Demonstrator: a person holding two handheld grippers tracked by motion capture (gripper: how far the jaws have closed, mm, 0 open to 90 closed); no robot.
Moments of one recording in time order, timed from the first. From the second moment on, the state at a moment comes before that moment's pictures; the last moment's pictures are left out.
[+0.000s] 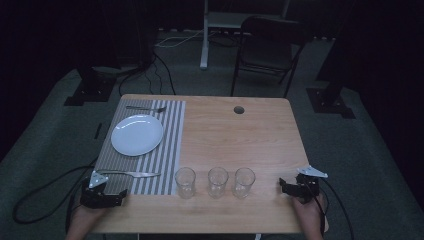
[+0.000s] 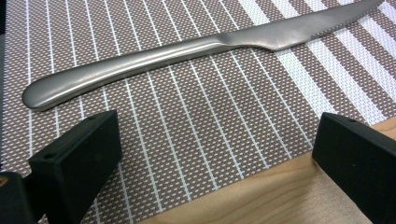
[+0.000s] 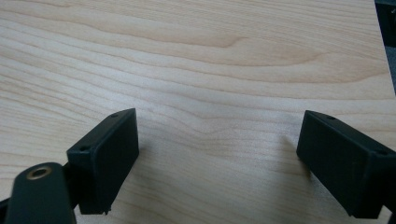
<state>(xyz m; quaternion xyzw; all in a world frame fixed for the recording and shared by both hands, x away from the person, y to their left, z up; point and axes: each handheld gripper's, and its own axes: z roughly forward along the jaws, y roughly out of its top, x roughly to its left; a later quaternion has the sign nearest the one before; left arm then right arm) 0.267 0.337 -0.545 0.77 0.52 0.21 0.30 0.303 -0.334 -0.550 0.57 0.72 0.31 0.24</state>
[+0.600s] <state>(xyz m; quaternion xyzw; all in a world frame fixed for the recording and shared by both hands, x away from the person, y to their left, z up) 0.261 0.321 -0.538 0.79 0.48 0.19 0.32 0.303 -0.333 -0.550 0.57 0.72 0.31 0.24</state>
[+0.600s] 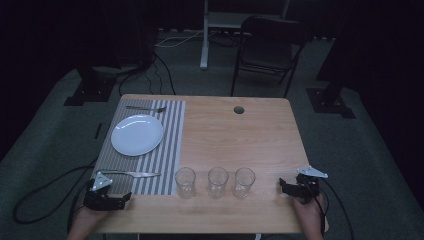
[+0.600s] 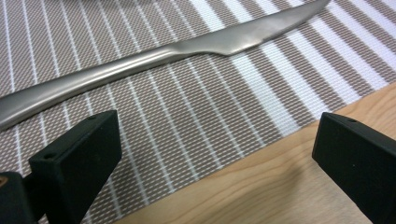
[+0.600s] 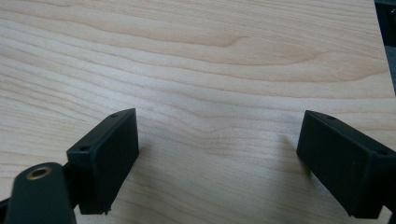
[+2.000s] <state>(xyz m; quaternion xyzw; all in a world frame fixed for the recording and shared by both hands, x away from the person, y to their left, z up) 0.263 0.245 -0.530 0.84 0.38 0.15 0.36 0.302 -0.333 -0.551 0.57 0.72 0.31 0.24</state>
